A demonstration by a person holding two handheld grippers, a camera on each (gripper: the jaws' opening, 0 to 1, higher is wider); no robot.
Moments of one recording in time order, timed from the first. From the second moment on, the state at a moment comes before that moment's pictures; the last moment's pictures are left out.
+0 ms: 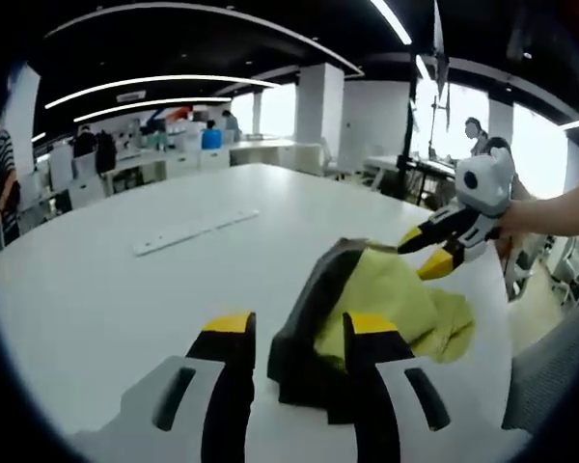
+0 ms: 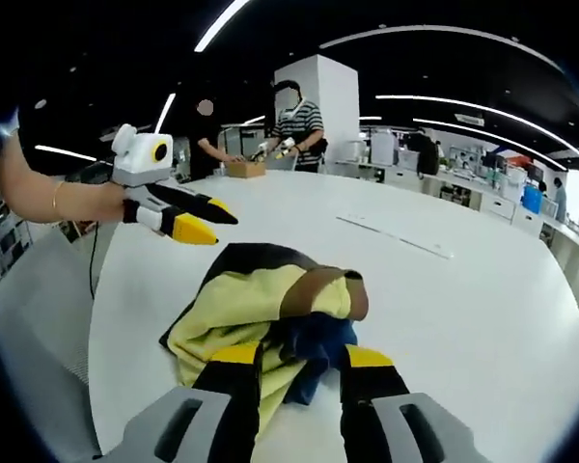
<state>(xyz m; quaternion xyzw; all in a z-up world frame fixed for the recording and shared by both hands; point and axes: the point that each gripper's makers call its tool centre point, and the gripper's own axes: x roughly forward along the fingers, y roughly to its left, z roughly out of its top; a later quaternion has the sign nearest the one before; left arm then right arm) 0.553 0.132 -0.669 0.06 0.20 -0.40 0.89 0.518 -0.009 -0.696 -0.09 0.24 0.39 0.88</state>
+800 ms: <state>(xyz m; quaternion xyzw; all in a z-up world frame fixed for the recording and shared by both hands) 0.560 0.123 -0.699 0.12 0.23 -0.41 0.87 0.524 0.006 -0.707 -0.13 0.24 0.42 0.87</state>
